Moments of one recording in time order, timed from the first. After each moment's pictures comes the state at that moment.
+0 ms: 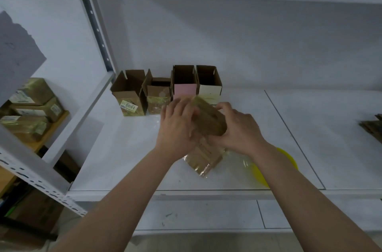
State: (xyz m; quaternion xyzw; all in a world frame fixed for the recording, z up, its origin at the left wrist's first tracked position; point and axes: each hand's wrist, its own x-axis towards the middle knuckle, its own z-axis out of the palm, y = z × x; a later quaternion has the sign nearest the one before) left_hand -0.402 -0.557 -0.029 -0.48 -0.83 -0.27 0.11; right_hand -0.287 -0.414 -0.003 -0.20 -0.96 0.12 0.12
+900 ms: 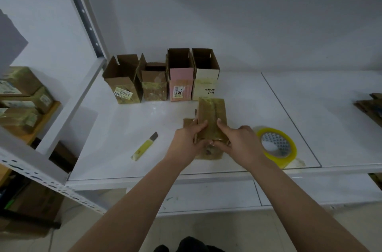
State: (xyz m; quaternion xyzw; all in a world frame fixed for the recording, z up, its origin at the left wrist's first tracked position) left_hand -0.373 -0.561 -0.085 -0.42 -0.78 -0.44 -0.17; right_hand -0.255 -0.426 -0.070 -0.22 -0.97 0.07 0.05
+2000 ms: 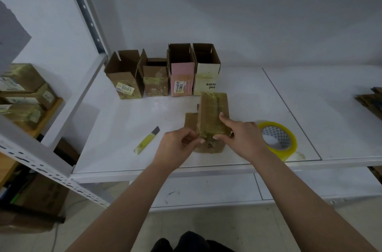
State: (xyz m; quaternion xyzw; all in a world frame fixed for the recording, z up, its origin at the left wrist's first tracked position) left_hand -0.374 -0.594 -0.100 -0.40 -0.79 -0.44 -0.12; right_hand -0.250 -0.431 -0.062 -0.26 -0.96 0.12 0.04
